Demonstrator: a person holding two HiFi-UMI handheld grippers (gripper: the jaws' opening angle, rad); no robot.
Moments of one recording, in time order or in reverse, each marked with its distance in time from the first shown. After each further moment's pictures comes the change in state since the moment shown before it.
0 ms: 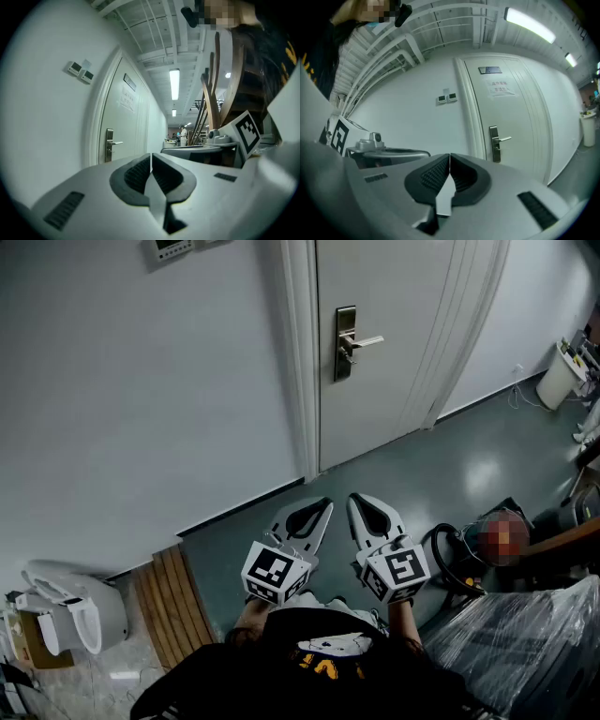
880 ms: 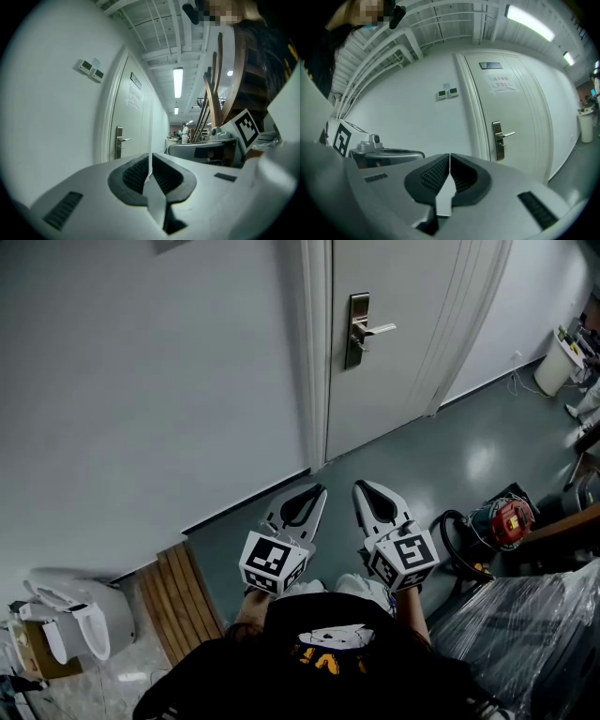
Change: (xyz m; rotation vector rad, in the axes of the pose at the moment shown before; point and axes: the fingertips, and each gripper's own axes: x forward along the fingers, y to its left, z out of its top) left arm -0.036 0.068 -0.017 -0.002 0.027 0.016; right arm 0.044 0.034 -0.011 0.028 0.001 -0.018
